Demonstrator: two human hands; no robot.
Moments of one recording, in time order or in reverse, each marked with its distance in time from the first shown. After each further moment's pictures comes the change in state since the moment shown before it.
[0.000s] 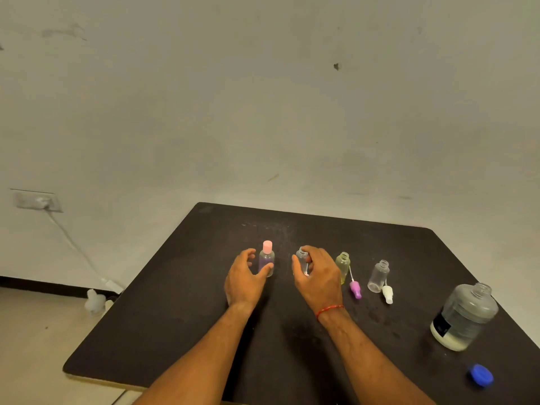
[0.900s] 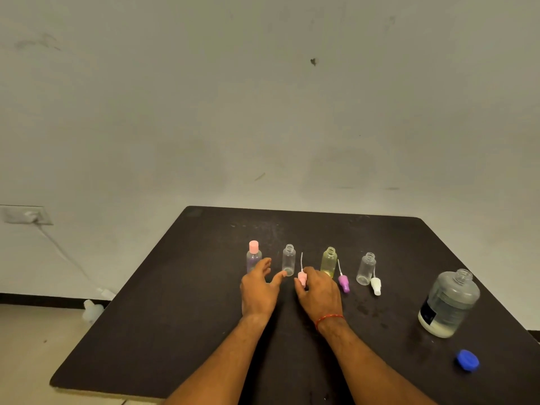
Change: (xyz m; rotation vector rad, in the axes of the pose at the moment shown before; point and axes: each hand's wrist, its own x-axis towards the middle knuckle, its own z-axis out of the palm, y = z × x) left_hand -0.036 0.026 0.041 -0.142 -0.083 0.054; right_hand -0.026 0.056 -0.005 -0.244 -0.323 0.183
